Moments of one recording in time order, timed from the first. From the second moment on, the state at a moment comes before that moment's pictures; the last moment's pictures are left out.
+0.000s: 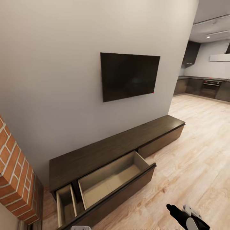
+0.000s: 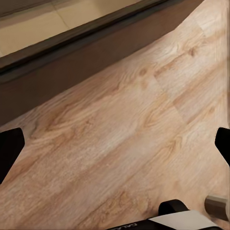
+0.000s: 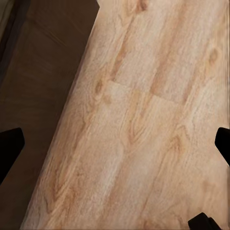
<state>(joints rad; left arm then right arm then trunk) 0.12 0.09 -0.27 -1.22 0.37 0.27 -0.08 -0.18 -0.09 -0.23 -0.96 -0.59 0.45 -0.20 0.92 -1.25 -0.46</state>
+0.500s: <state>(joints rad) 0.12 0.09 -0.27 -1.21 0.37 0.26 -0.07 -0.18 -0.09 -0.23 -0.95 -0.59 0.45 -0.20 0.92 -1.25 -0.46</state>
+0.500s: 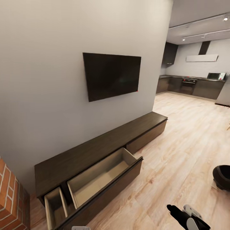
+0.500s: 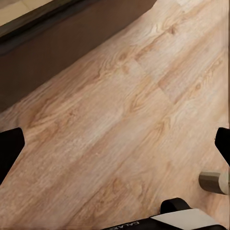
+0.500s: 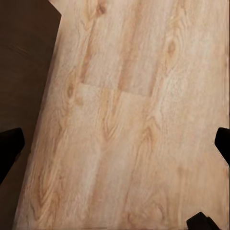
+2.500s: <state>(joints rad) 0.00 0.03 -0.27 -1.14 0.35 0.34 0.21 -0.18 -0.09 -0.23 -0.95 -0.45 0.45 -0.25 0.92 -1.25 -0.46</state>
